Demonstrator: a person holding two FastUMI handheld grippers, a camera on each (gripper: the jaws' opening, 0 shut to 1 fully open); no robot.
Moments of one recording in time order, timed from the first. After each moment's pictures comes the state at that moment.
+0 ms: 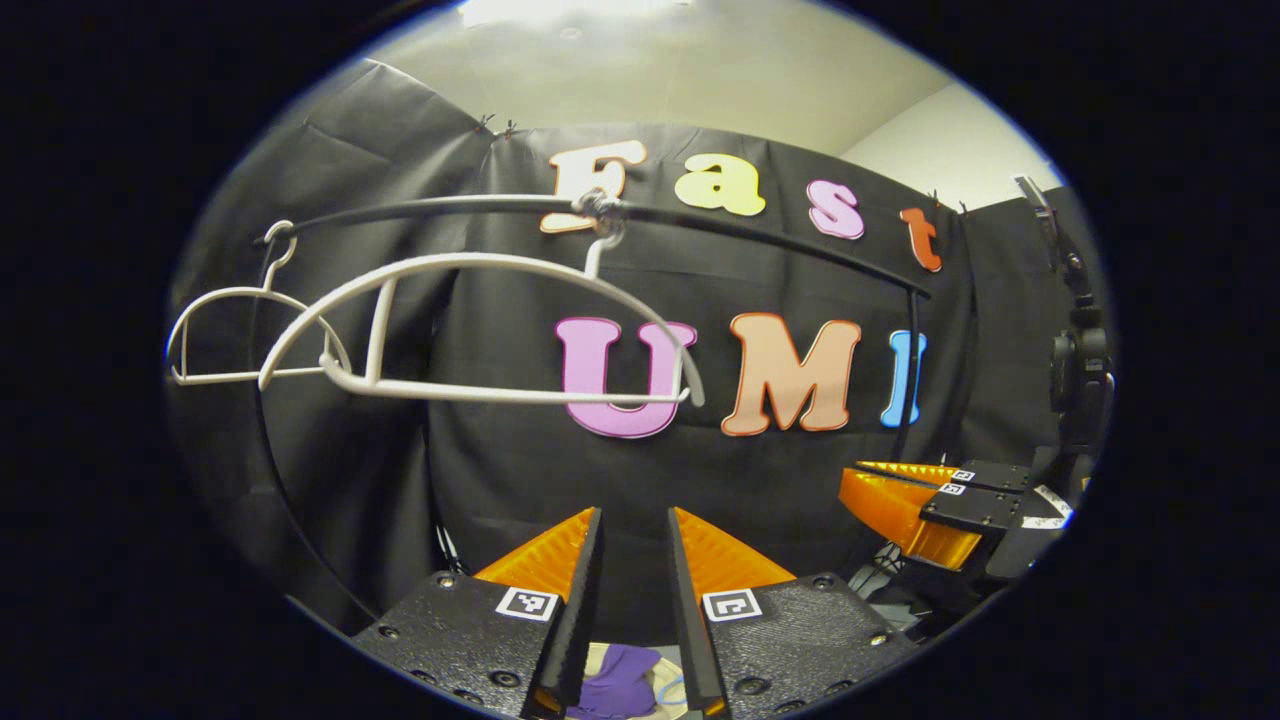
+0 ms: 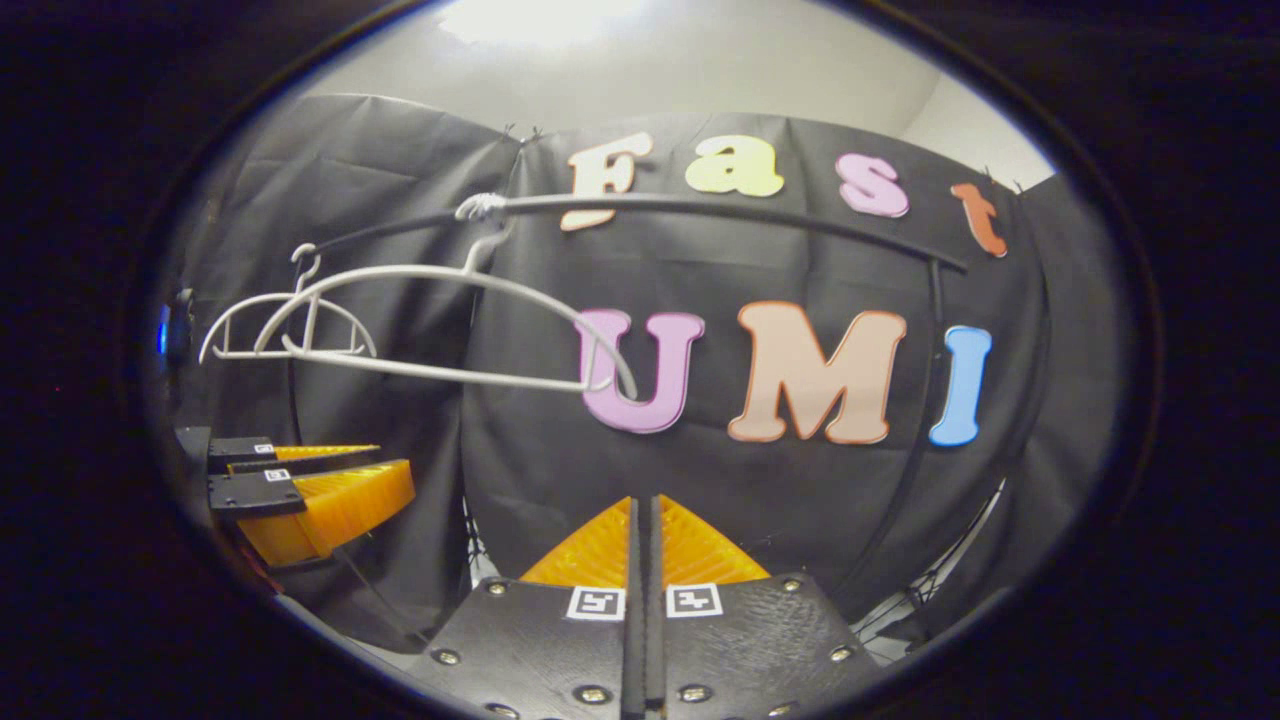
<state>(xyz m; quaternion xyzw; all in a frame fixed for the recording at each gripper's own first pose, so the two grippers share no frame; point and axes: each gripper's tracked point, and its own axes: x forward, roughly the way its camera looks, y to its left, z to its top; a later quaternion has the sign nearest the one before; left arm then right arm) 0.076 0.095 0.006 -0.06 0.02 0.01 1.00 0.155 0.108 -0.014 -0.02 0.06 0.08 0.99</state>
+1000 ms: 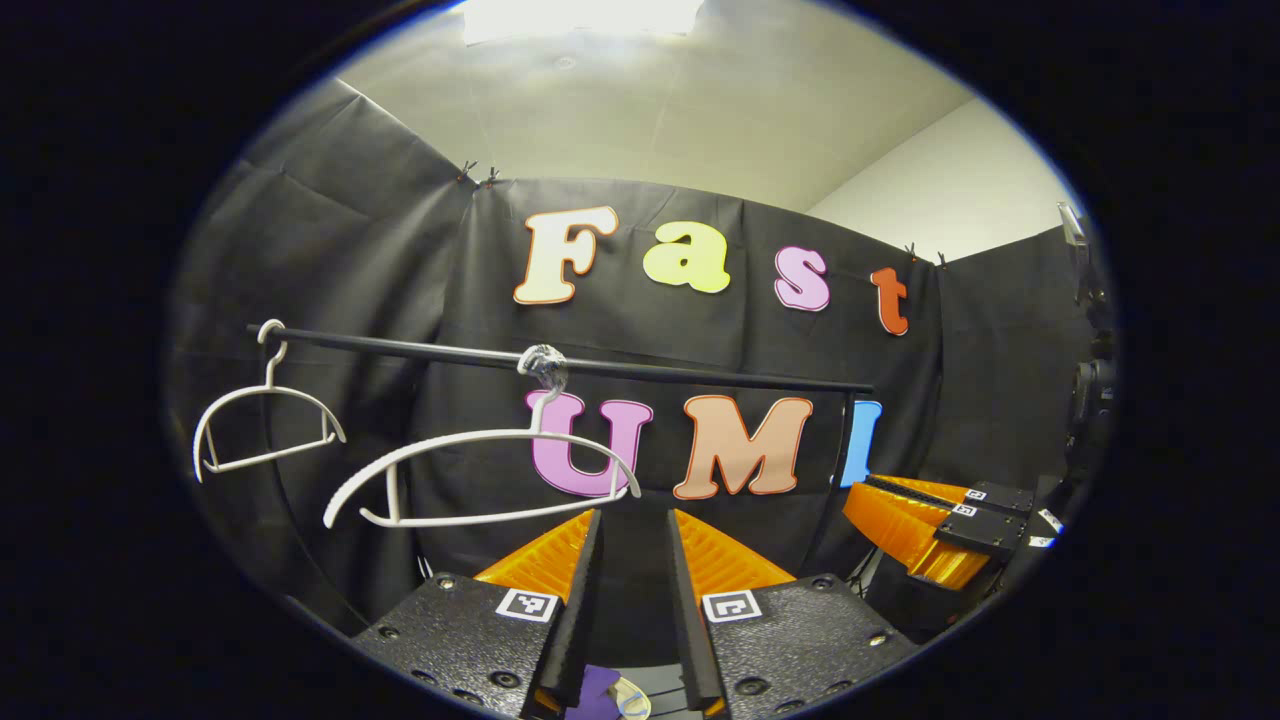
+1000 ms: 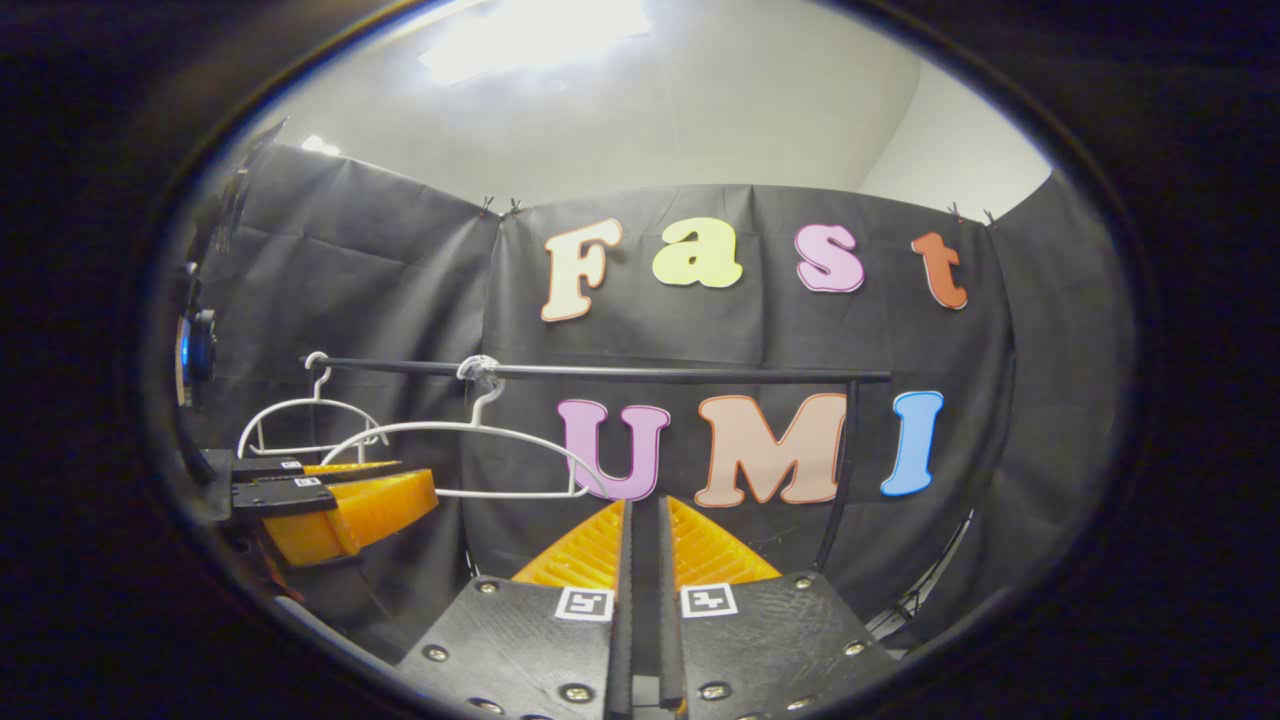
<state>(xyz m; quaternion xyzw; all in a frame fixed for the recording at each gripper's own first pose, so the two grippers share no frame) 0.029 0.070 0.133 -0.07 -0.04 0.00 1.00 0.080 0.078 0.121 0.01 0.00 0.08 1.00</state>
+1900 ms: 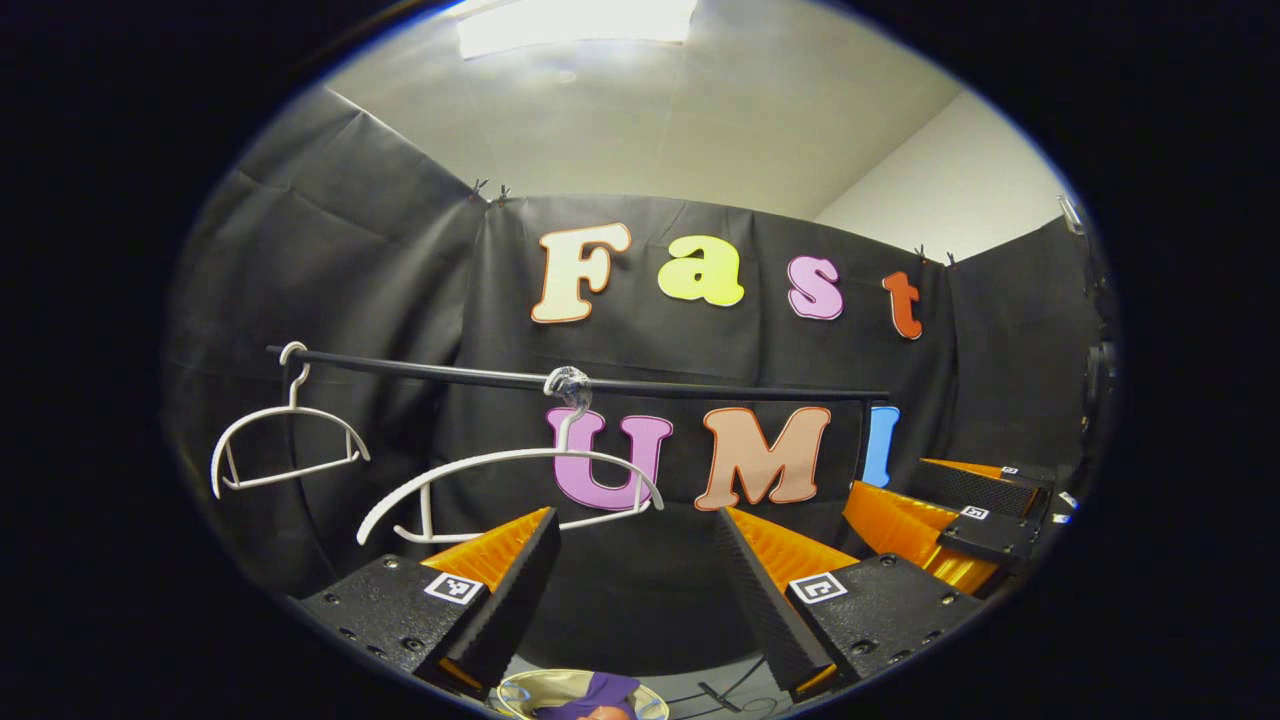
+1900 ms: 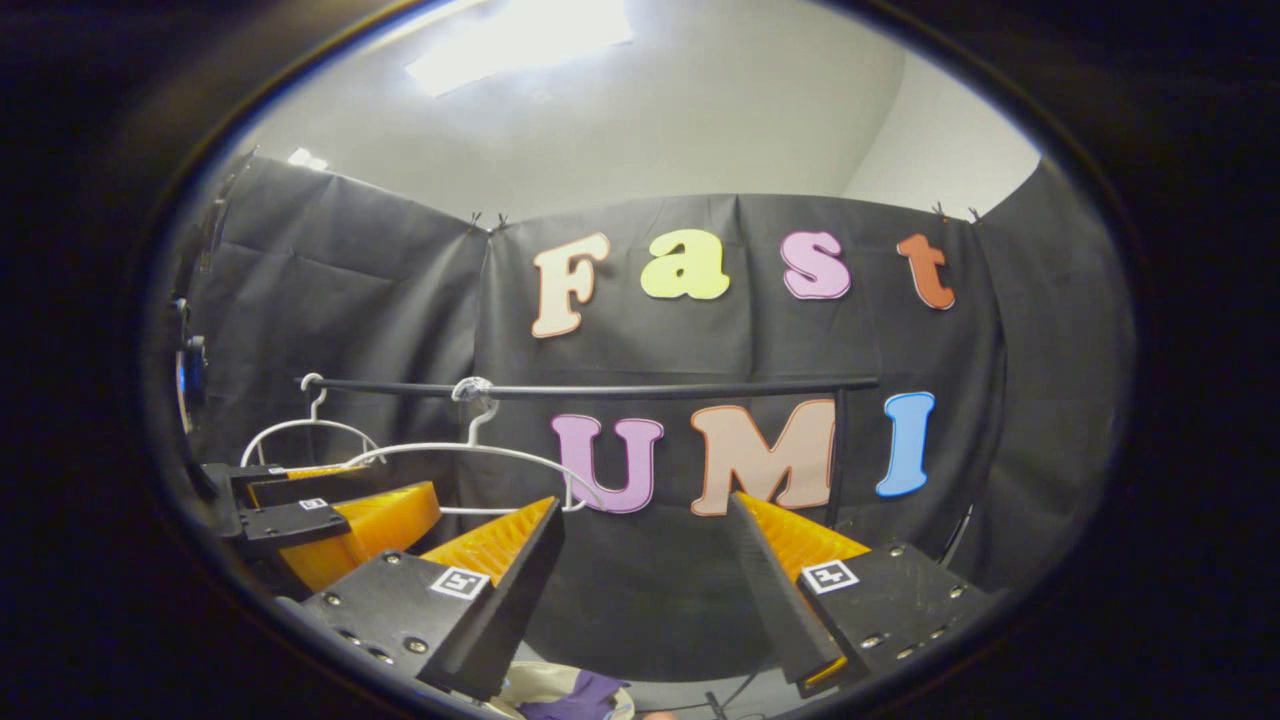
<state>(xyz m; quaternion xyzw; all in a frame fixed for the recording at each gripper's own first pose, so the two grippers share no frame) 0.029 0.083 0.134 -0.05 -0.05 0.02 1.00 0.077 0.067 0.128 0.02 -0.01 0.06 1.00</state>
